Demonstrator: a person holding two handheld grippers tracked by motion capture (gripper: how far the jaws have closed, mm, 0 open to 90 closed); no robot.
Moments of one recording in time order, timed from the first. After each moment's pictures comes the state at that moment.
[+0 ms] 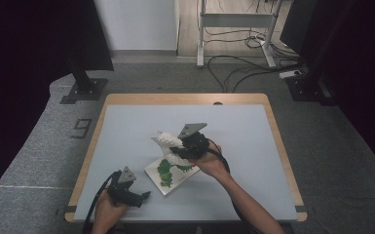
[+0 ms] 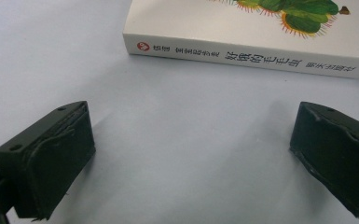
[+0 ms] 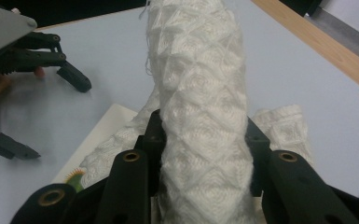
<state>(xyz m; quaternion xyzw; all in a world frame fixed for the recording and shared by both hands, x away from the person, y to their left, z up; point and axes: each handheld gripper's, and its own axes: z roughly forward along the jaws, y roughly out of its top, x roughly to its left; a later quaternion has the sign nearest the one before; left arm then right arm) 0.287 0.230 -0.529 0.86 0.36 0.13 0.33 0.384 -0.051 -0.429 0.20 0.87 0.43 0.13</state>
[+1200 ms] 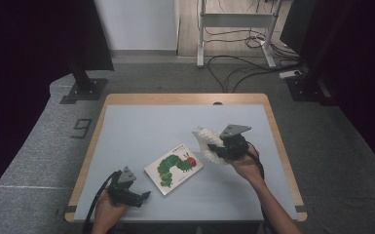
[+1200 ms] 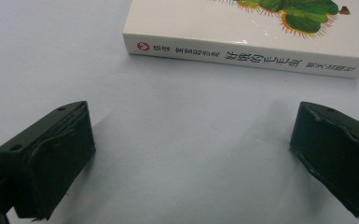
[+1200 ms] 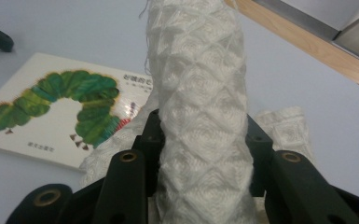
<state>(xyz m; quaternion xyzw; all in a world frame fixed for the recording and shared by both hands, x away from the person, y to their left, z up) 0.287 0.230 -0.529 0.86 0.36 0.13 0.33 0.382 -0.166 -0.443 0.29 0.84 0.42 0.18</state>
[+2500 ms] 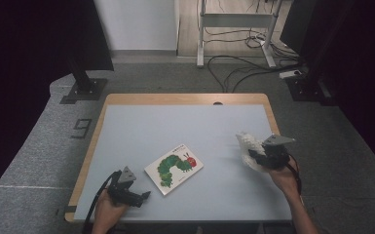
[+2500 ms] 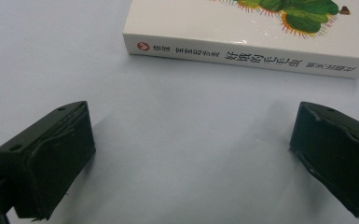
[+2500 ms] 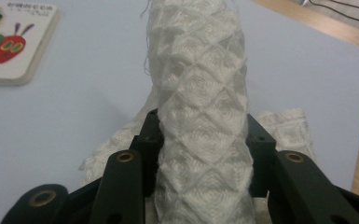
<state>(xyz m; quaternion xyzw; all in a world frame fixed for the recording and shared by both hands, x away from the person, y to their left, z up) 0.287 0.230 -0.529 0.86 0.36 0.13 0.33 0.359 -0.283 -0.474 0.40 0.81 0.37 0.23</state>
